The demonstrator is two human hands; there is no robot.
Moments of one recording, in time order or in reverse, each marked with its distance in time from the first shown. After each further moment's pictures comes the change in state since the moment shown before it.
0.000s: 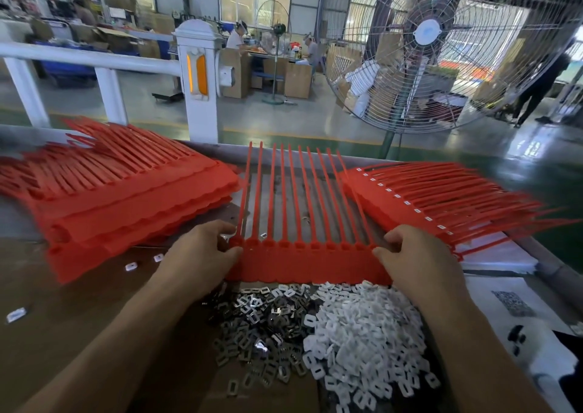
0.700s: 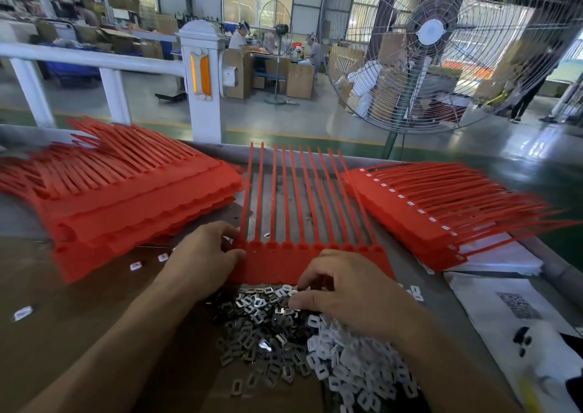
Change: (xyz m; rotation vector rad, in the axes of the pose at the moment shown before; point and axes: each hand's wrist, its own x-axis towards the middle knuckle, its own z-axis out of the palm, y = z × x) left_hand 0.004 -0.005 0.004 0.006 -0.003 -0.025; right_hand -0.037 -0.055 0.017 0.122 -0.459 -0.557
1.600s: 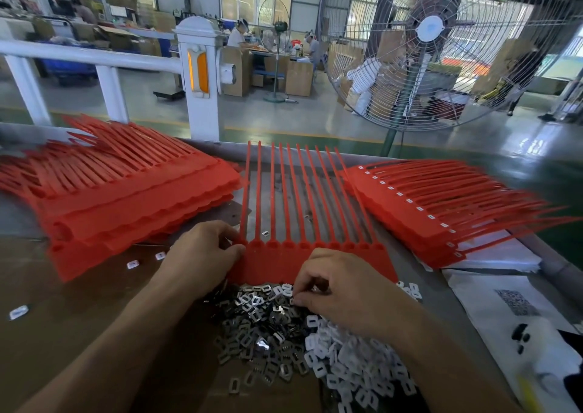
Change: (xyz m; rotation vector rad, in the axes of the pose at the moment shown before) left_hand 0.000 0.001 0.000 -0.005 -0.009 0.009; right_hand -0.003 -0.005 0.001 0.053 -0.009 -0.072
